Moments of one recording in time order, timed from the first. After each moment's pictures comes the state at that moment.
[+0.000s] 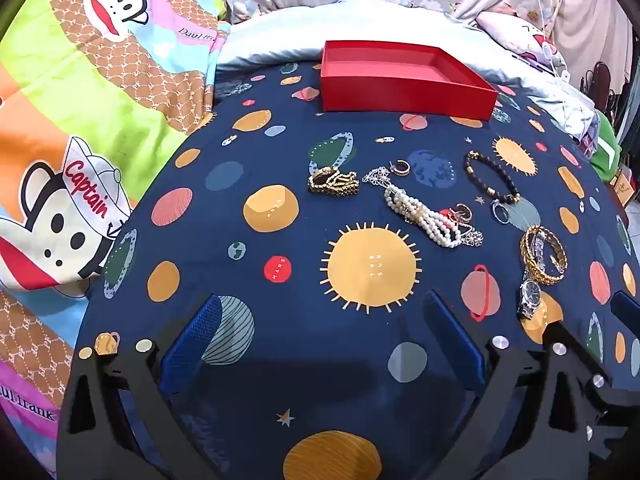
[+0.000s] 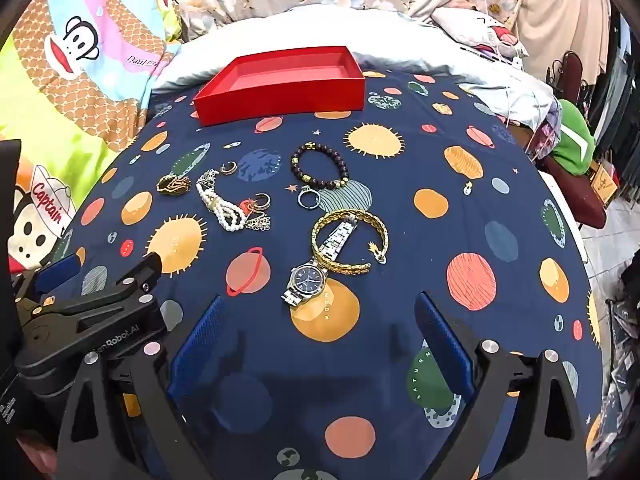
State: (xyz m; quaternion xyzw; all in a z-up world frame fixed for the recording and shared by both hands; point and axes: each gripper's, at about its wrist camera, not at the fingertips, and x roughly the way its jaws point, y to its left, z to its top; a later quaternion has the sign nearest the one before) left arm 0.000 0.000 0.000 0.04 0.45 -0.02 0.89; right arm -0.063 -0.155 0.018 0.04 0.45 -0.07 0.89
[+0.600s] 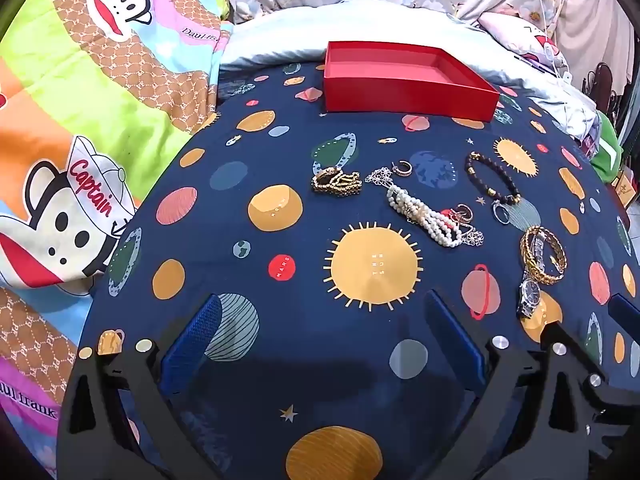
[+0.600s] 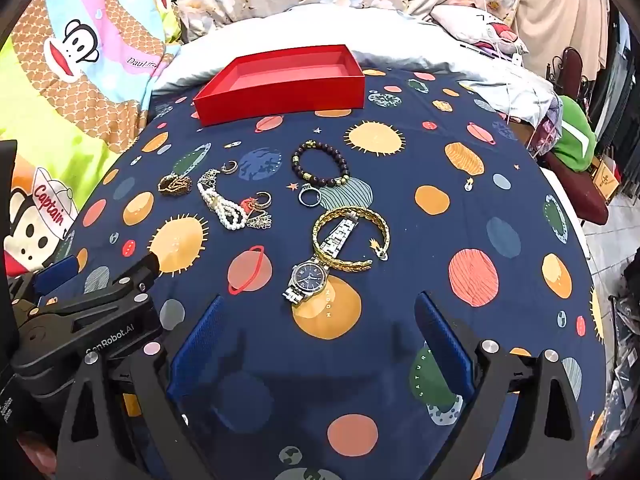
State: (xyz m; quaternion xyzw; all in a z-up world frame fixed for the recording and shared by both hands) left arm -0.003 0.000 0.005 0.04 0.44 -0.02 0.89; right arm -0.064 -0.158 0.017 0.05 0.45 -0.07 0.89
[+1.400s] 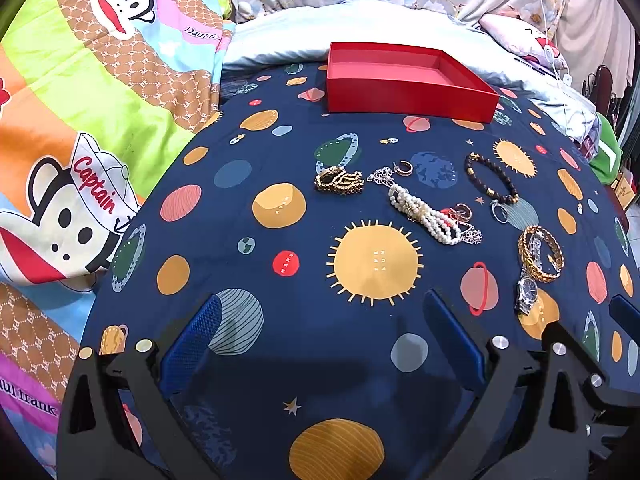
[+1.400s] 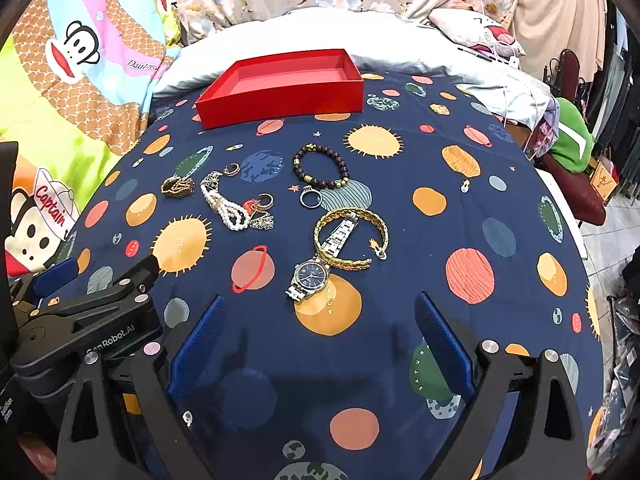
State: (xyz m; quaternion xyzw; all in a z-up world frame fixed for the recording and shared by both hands) left arm -0.004 0.004 0.004 0.03 0.44 -0.02 0.89; right arm -0.066 -0.153 0.021 0.05 0.45 -0.07 0.89
